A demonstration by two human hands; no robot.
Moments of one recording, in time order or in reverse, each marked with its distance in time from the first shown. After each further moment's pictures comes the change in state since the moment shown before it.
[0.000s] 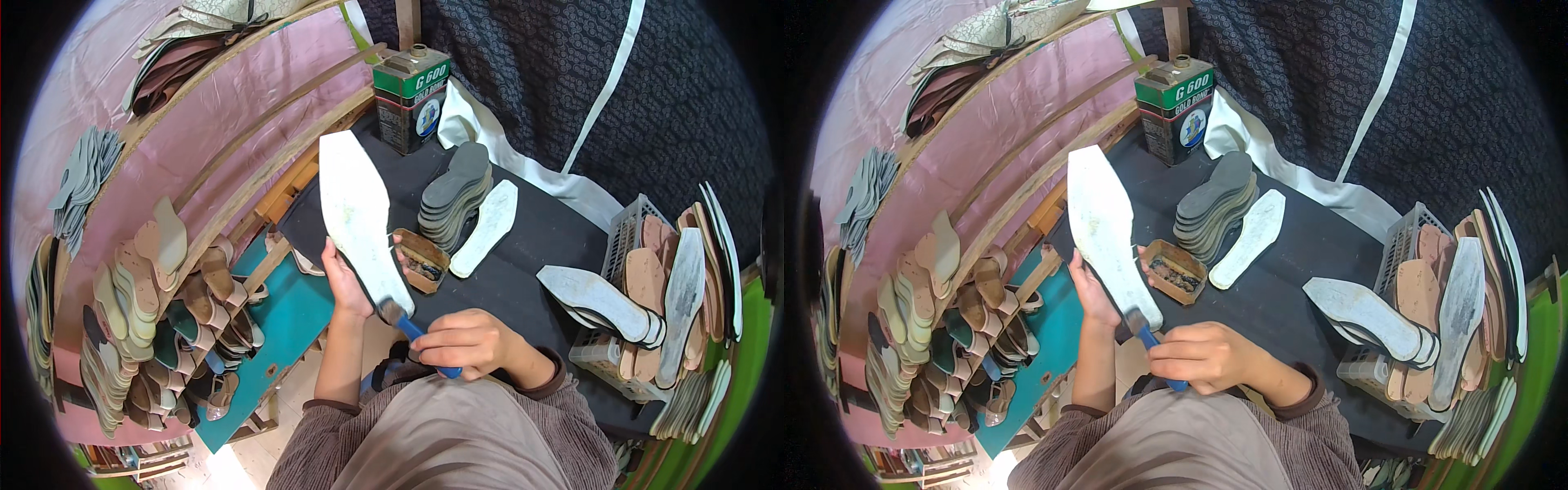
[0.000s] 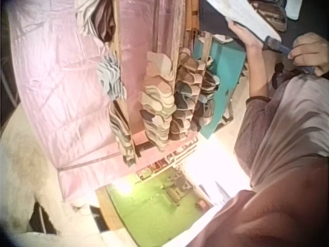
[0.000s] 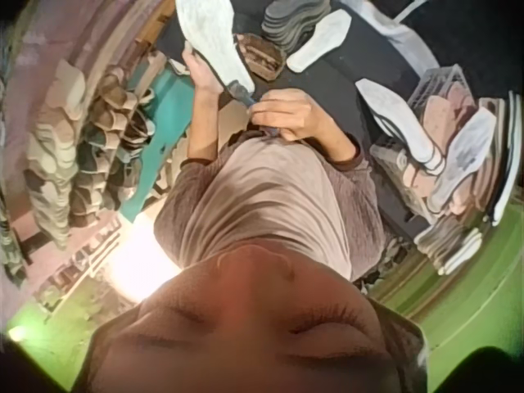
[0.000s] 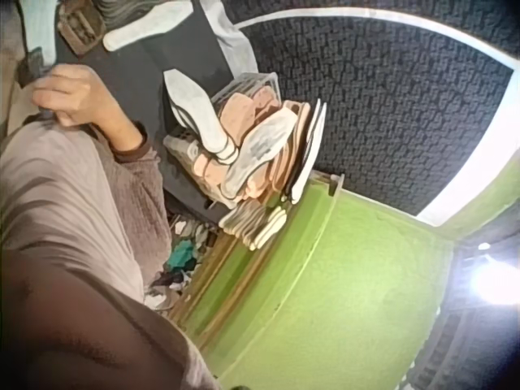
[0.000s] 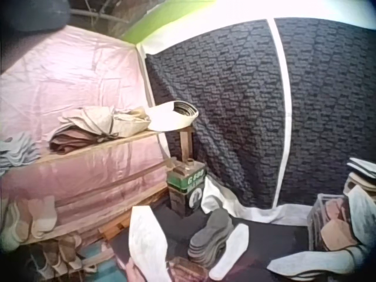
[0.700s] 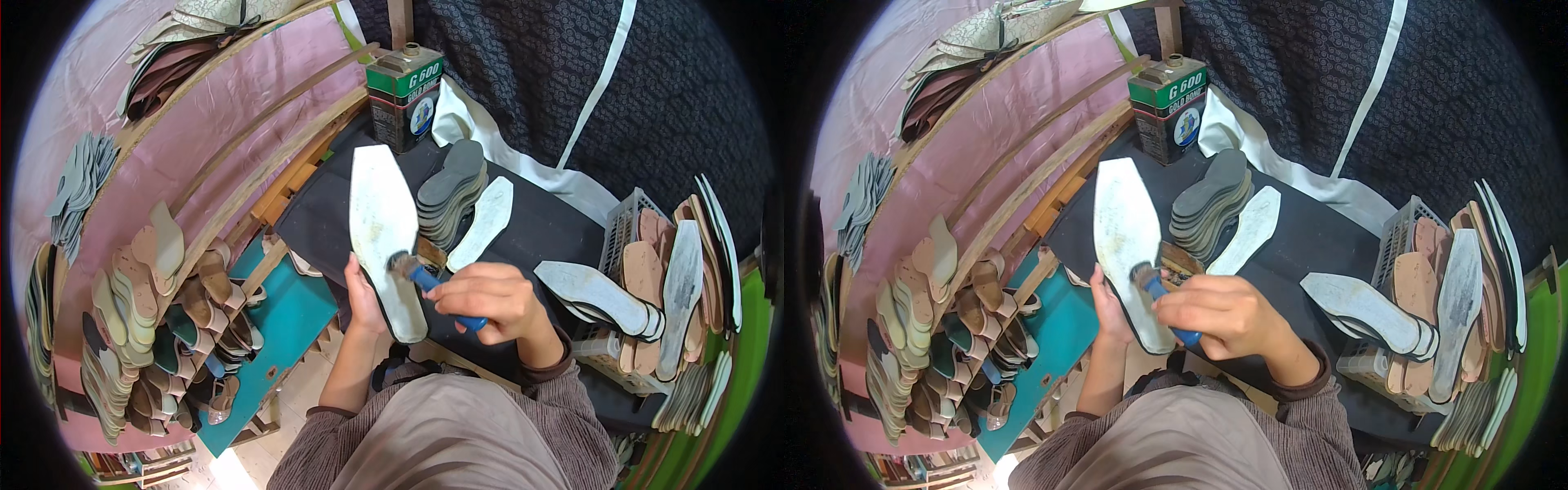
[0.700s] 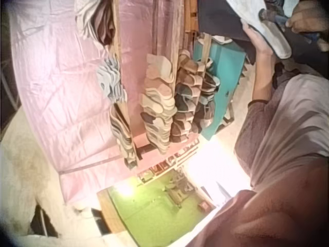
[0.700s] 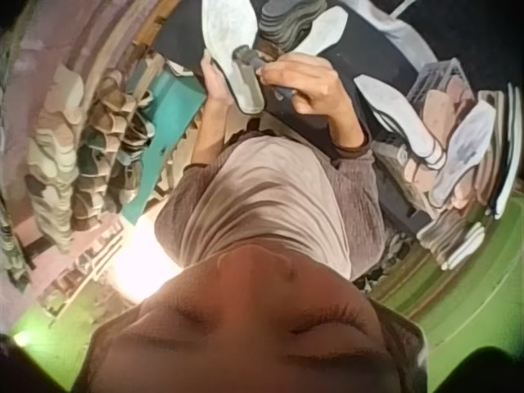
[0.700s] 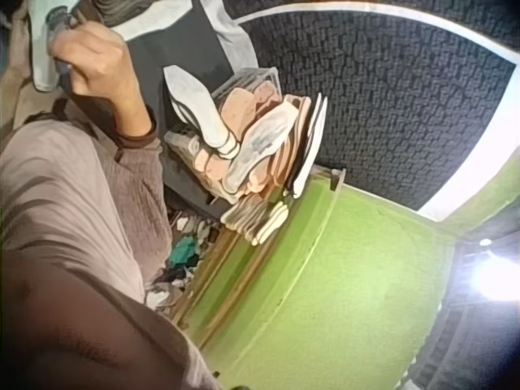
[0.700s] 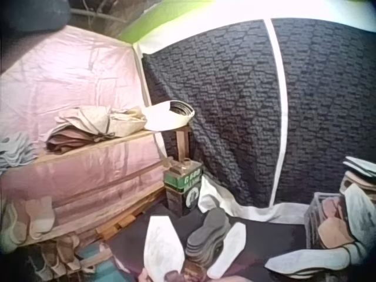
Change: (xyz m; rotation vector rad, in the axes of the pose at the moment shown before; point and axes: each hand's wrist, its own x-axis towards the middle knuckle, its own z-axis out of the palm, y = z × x) left_hand -0.017 -0.028 0.005 0.044 0.236 -0.090; right_hand 0.029 0.005 -0.036 -0.145 0.101 0.101
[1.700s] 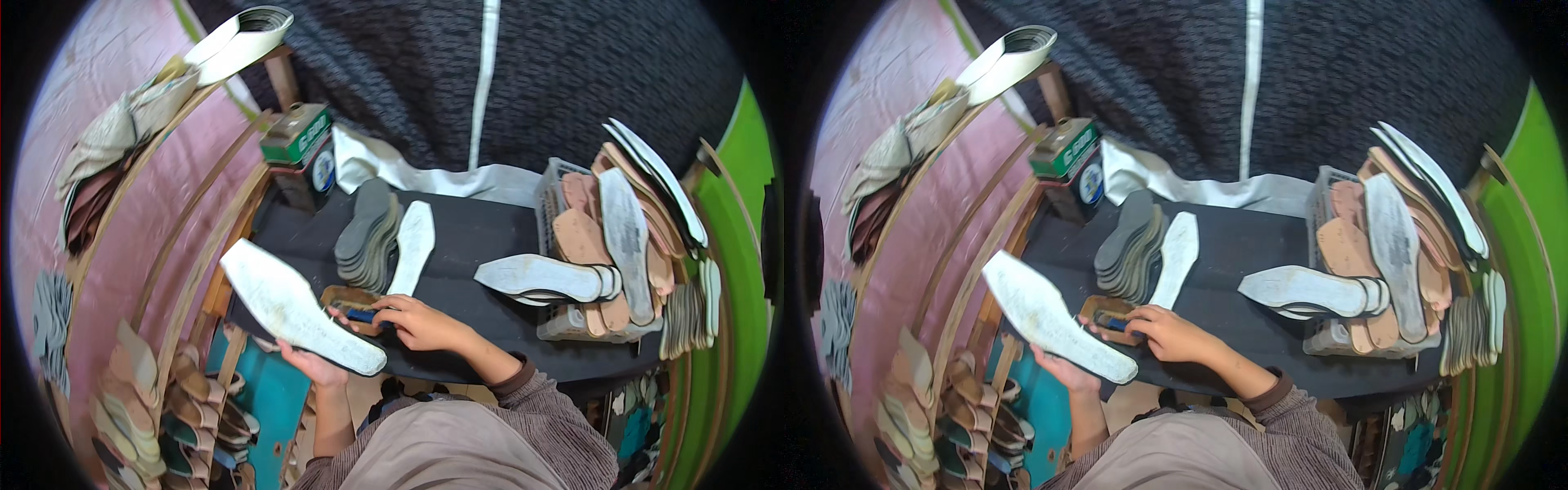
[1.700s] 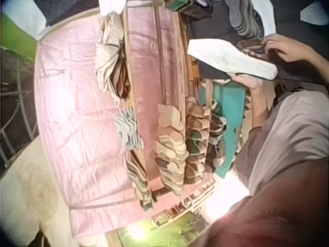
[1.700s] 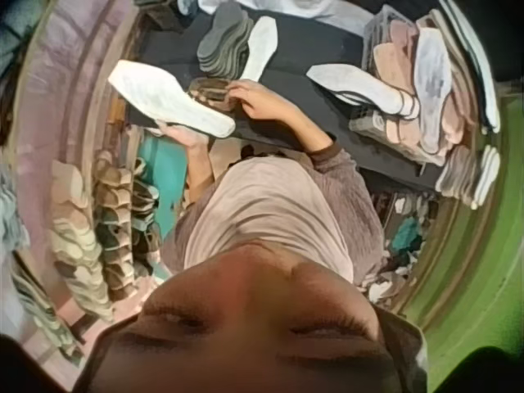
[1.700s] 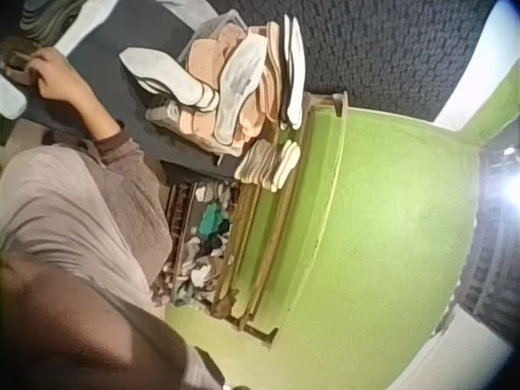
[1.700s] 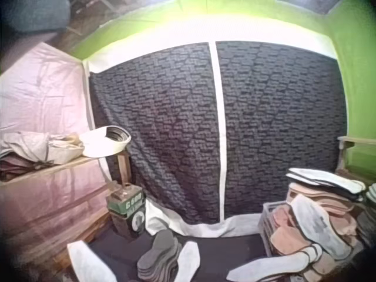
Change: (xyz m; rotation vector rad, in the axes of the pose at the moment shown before) left_hand 0.000 -0.003 0.006 -0.061 -0.187 0.164; right_hand -0.085 0.050 0.032 -0.096 -0.244 0.617
